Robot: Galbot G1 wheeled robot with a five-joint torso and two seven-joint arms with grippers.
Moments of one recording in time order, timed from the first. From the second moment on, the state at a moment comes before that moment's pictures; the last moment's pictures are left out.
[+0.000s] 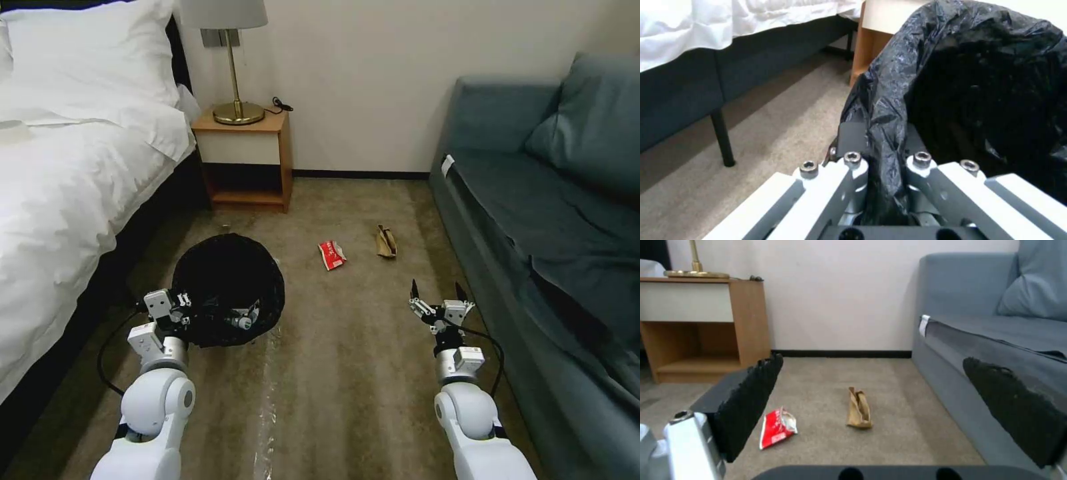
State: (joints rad) left arm 1.30 -1.38 -0.60 -1.95 -0.36 0.24 -0.30; right arm -1.26 1.39 0.48 1.65 0.14 0.23 0.12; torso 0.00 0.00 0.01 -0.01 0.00
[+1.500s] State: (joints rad) left arm 1.32 -1.37 -0.62 -1.97 -0.36 0.23 -0.30; right arm -1.21 1.34 0.46 1.65 0.16 0.21 0.12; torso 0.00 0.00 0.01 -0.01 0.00
